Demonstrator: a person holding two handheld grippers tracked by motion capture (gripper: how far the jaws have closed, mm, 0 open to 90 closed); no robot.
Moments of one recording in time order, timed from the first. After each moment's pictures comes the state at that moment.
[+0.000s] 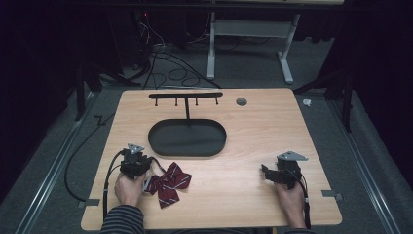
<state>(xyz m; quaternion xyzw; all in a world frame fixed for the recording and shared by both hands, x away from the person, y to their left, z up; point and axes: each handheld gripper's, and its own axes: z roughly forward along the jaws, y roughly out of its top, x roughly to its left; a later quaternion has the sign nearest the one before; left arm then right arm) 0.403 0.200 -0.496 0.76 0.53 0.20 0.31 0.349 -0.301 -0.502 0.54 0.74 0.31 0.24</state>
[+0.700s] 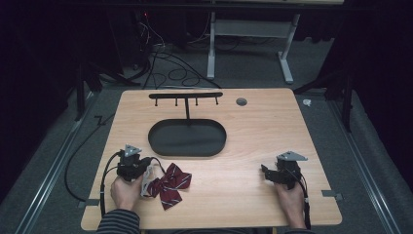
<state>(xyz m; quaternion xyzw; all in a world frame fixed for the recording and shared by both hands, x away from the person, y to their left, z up) 0.385 0.206 -0.475 0.77 0.50 0.17 0.36 0.349 -0.300 -0.502 0.54 0.75 0.31 0.23</state>
